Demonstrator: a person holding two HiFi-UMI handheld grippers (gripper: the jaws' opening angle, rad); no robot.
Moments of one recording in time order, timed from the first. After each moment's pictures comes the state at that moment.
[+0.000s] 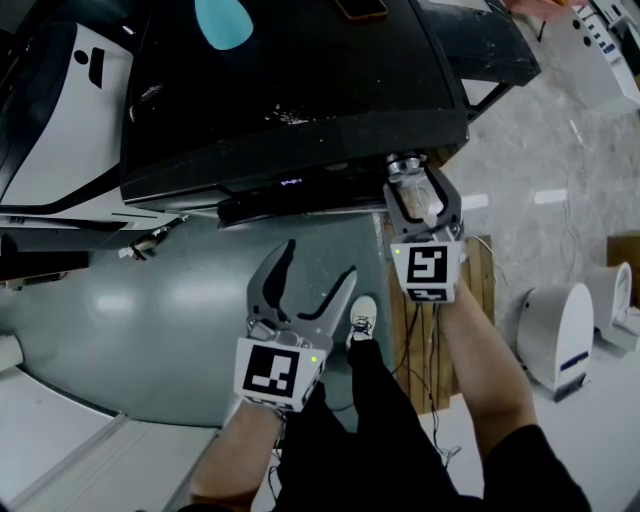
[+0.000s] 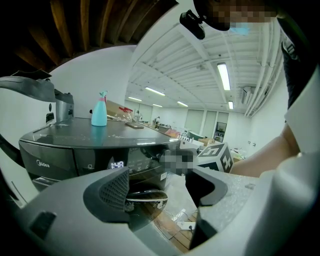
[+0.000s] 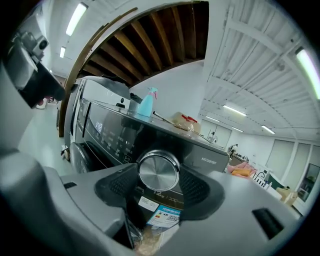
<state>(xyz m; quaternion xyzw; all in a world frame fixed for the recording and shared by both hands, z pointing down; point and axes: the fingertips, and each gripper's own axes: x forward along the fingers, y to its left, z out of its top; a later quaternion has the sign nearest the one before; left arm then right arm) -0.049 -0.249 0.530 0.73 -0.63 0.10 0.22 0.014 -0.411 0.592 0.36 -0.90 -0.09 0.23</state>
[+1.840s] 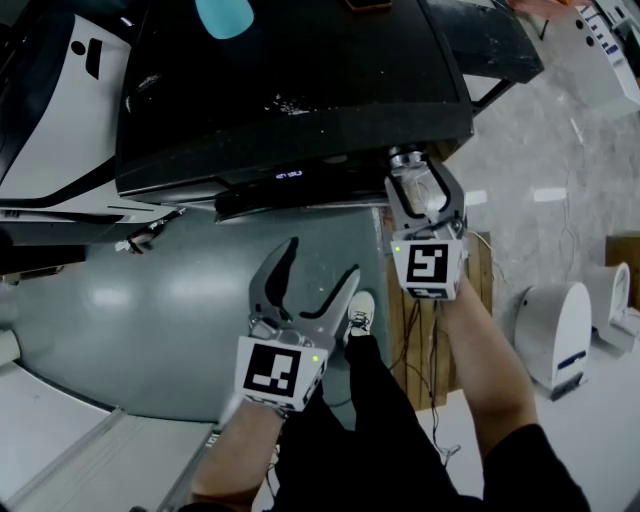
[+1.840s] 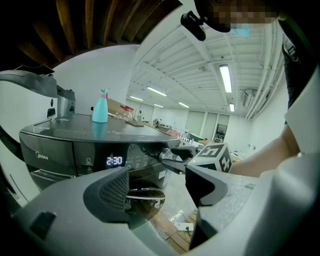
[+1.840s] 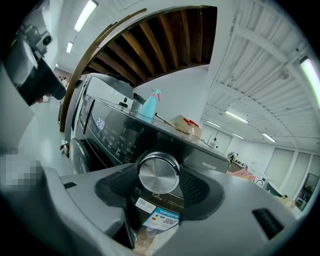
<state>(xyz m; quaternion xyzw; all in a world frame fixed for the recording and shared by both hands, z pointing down) -0.045 -0.245 0.539 0.73 -0.63 0.09 0.23 0.011 -0.411 0.590 0.35 -0.90 -0.13 0.23</state>
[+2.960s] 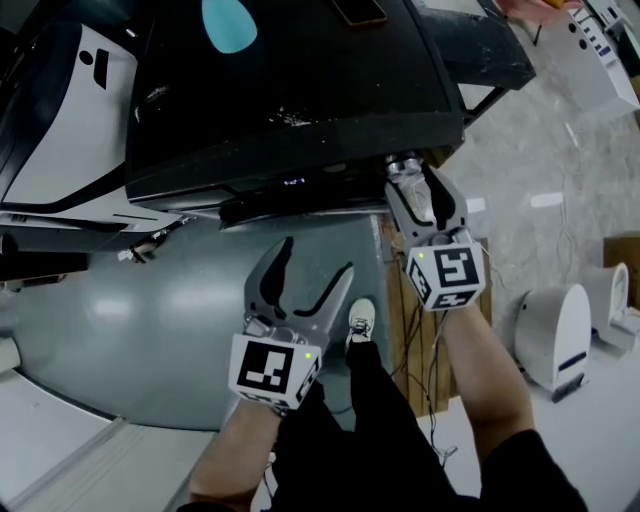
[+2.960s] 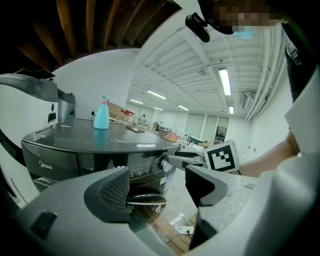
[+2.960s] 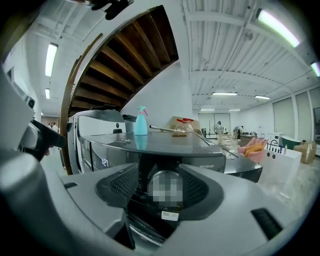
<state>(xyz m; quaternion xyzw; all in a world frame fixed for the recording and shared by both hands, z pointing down) -0.057 -0.245 0.515 0.74 -0.64 0.08 0.22 0.017 -0.399 0.555 0.35 -0.93 0.04 0.12</state>
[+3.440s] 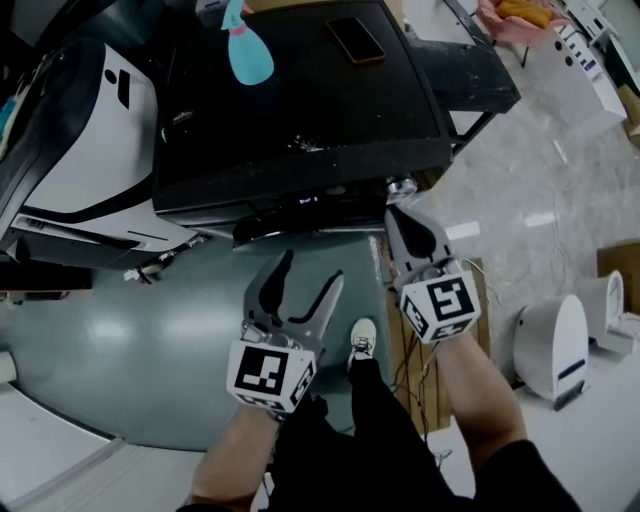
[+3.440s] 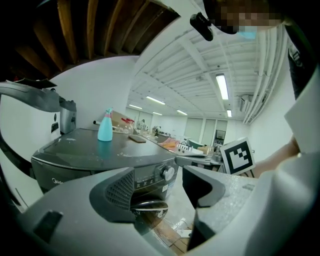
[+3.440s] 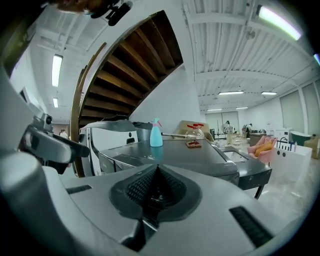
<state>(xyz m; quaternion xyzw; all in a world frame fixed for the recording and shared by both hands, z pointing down) -0.080 -0.225 0.461 0.75 -0.64 0.05 0.17 -0.006 -0.337 0.490 0.30 -0.95 0.05 0.10</state>
